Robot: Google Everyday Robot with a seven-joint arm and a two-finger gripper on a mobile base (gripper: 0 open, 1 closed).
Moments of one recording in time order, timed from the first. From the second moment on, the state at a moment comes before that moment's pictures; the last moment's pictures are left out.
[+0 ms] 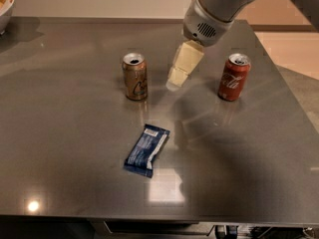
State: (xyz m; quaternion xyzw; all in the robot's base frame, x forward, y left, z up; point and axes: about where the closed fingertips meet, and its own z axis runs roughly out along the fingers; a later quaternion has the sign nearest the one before) arm 0.575 -0.055 0.951 -0.61 0.76 0.07 0.23
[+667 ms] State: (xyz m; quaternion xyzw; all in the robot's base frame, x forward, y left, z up) arm 0.605 -0.007 0.925 -0.58 0.77 0.10 0.23
